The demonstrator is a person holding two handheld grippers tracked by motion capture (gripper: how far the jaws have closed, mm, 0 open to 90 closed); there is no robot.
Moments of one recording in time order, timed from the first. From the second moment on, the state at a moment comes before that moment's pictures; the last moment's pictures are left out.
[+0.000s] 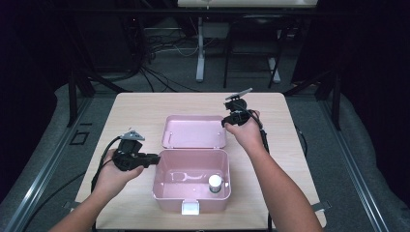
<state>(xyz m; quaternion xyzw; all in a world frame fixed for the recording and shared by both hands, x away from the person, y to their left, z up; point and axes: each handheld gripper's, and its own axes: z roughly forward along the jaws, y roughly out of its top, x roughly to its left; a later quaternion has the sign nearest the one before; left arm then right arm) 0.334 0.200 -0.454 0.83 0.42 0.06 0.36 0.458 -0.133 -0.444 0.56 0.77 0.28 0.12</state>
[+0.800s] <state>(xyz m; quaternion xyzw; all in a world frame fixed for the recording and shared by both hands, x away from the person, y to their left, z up) 0.334 0.200 -0.454 0.83 0.42 0.06 0.36 0.475 -0.124 -0.463 0.59 0.75 0.27 0.14</state>
